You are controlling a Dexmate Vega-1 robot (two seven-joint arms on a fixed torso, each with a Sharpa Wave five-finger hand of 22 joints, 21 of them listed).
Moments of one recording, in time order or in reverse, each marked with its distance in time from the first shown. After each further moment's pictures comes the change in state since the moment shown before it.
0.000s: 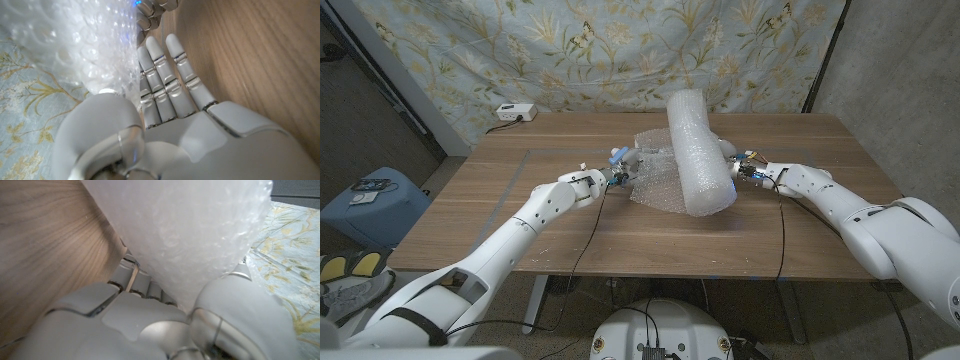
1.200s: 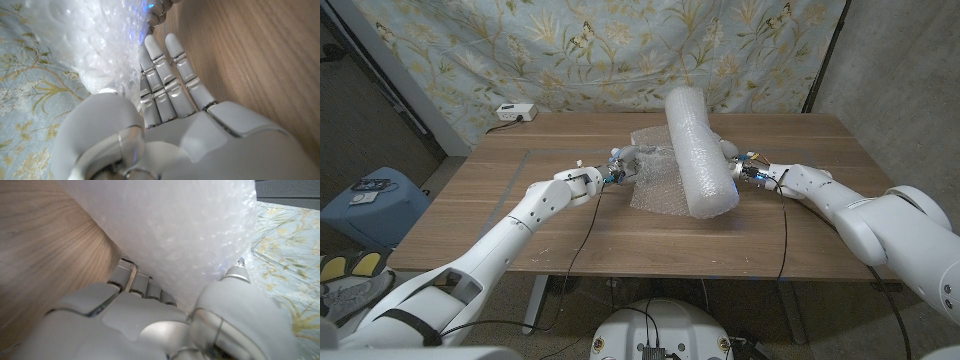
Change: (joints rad) left arm 0.010 0.027 -0.015 -0.035 -0.010 0.008 0.011; left_hand 0.000 0.000 0.008 0.000 0.000 -0.001 0.002 -0.015 -0.013 0.006 -0.002 -0.004 -0.002 0.015 -0.004 0.000 -0.005 0.001 -0.009 0.022 -0.004; right arm 0.042 0.028 0.025 0.116 -0.074 0.012 0.113; right_hand -0.036 0.002 -0.008 -0.008 0.005 -0.080 0.052 -0.050 -0.014 -0.072 0.049 -0.089 -0.028 -0.123 0.073 -0.032 -0.051 -0.032 0.040 -0.041 0.000
